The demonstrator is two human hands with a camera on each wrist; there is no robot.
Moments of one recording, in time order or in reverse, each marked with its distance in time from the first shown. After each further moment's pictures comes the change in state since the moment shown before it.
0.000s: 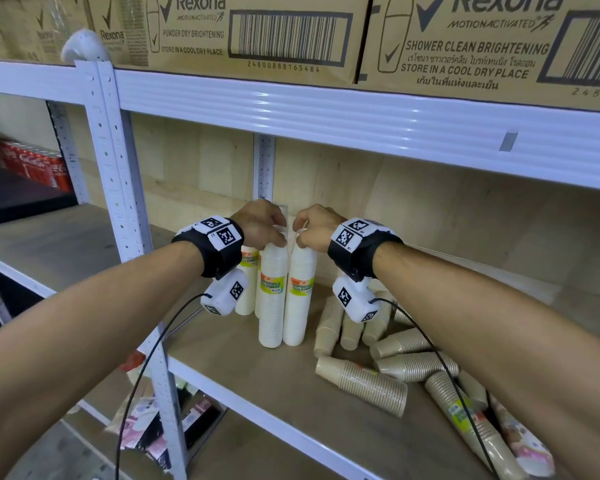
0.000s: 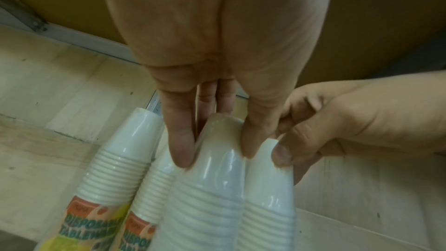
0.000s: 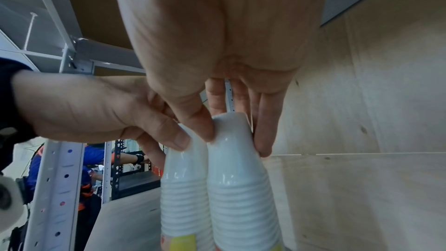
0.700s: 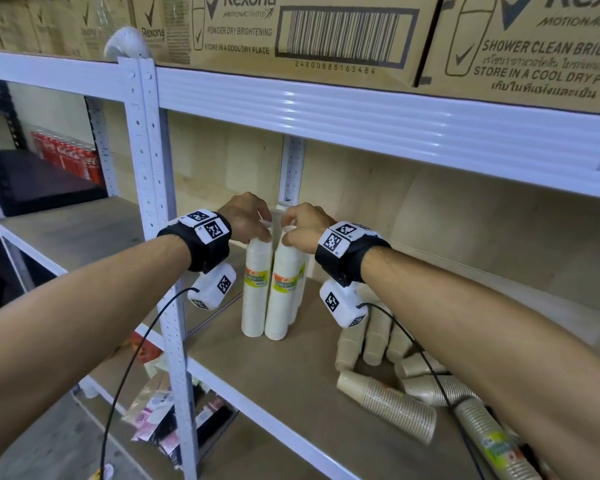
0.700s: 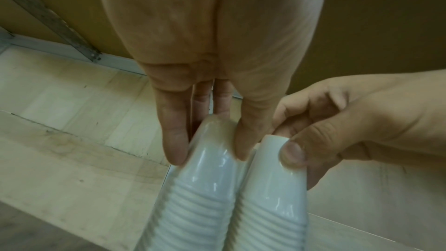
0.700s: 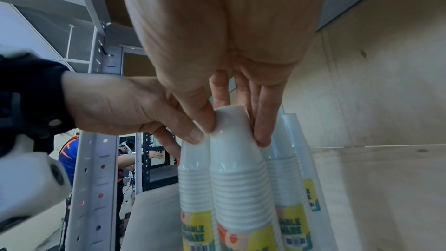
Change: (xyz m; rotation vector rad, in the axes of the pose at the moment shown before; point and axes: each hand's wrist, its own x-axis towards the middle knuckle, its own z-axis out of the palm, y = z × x) left_hand 0.002 -0.052 -0.043 0.047 0.077 -0.136; right_hand 0.030 -0.052 0.029 0.054 0.051 -0.127
